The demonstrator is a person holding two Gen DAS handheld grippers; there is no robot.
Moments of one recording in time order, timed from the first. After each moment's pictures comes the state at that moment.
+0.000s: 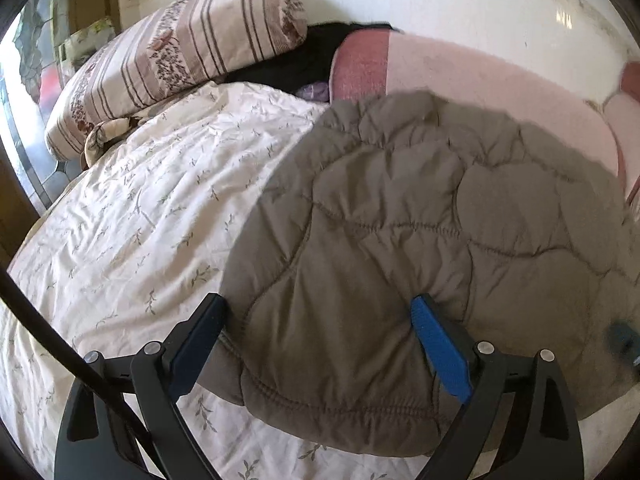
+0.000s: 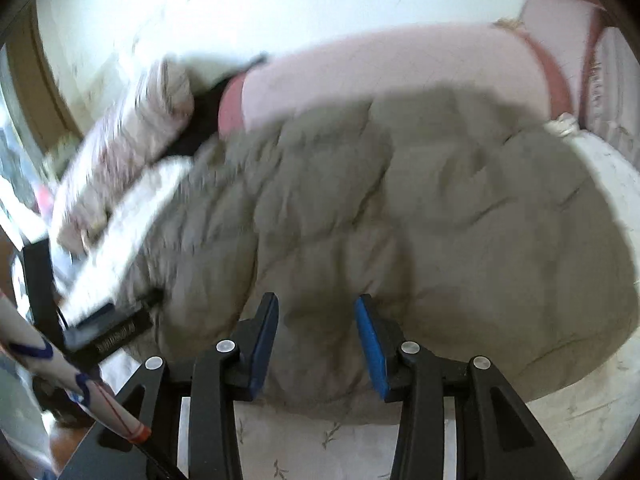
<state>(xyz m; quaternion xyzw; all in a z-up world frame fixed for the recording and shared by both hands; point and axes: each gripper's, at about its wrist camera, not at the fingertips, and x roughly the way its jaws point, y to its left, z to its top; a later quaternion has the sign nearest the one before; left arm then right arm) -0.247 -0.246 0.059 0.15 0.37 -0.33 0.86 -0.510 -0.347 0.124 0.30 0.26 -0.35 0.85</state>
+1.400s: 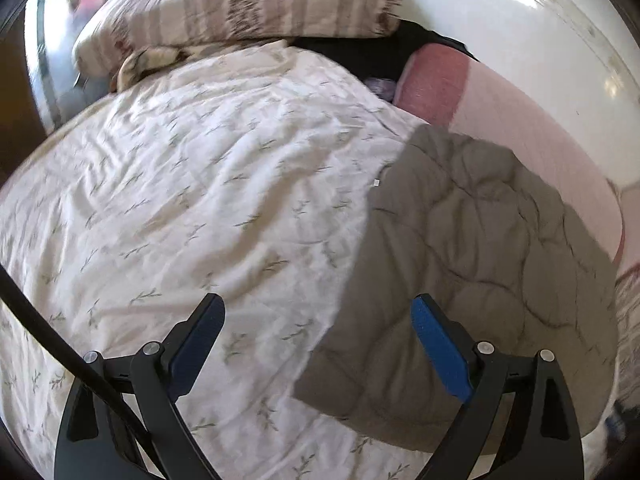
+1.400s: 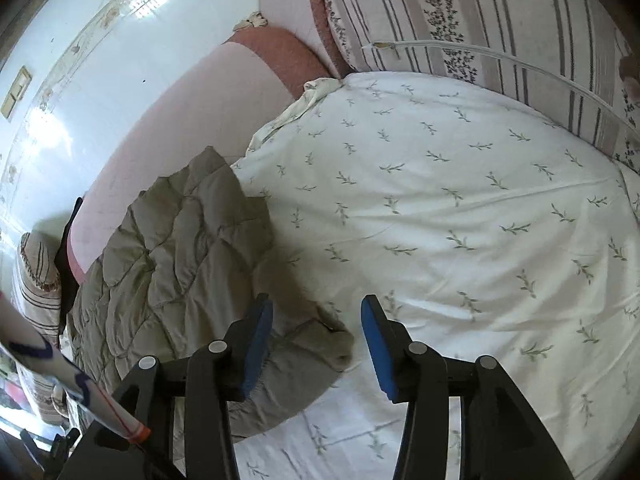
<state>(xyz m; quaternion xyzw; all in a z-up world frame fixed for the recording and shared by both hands) -0.169 -0.192 0.068 0.04 0.48 -0.28 0.83 -0.743 -0.488 0.075 0.48 0.19 -0.53 0.68</state>
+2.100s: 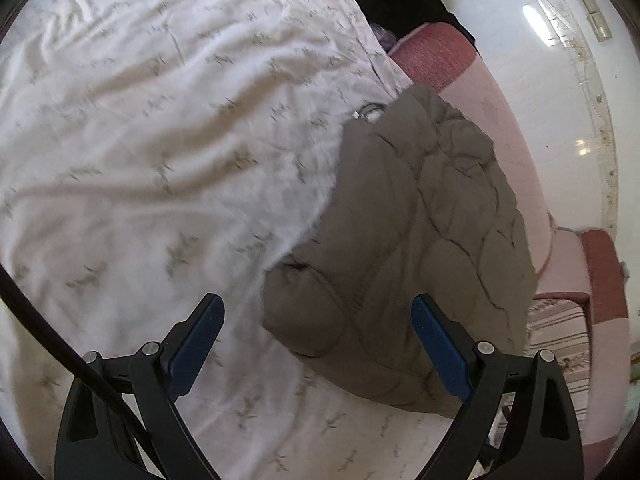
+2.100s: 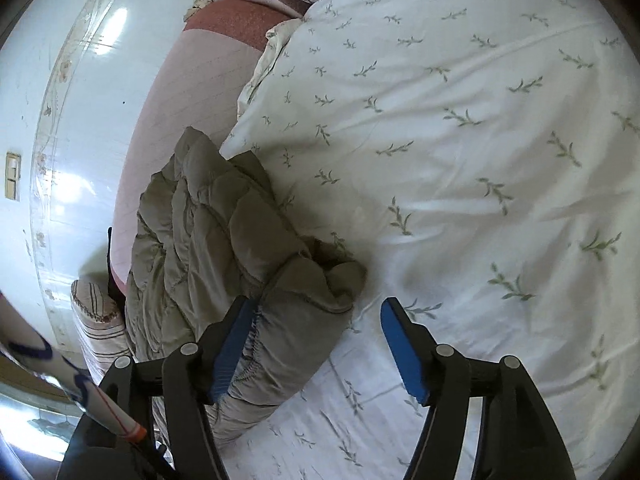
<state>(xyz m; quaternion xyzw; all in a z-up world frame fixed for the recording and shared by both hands) -0.162 -0.170 0.026 -0.11 0.62 -0.36 0.69 -0.753 -0.478 0.021 0.64 0.12 -0.42 0.63</state>
